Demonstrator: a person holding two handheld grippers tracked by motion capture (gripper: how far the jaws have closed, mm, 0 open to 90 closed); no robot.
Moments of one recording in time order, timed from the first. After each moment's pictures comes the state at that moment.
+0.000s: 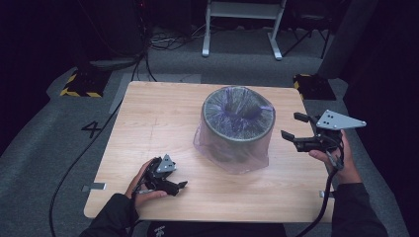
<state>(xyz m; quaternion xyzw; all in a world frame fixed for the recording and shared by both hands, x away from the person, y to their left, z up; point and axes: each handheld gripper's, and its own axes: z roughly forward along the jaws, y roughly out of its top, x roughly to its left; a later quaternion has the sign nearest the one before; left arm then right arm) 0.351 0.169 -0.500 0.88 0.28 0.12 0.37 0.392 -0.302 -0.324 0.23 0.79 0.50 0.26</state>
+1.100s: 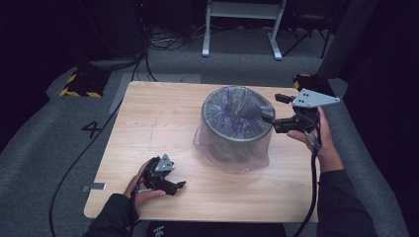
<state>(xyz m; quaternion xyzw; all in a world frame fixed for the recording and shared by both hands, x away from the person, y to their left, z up) 0.356 0.175 -0.504 0.88 0.28 0.12 0.37 0.425 -0.241 -0.293 0.22 0.80 0.49 0.27</state>
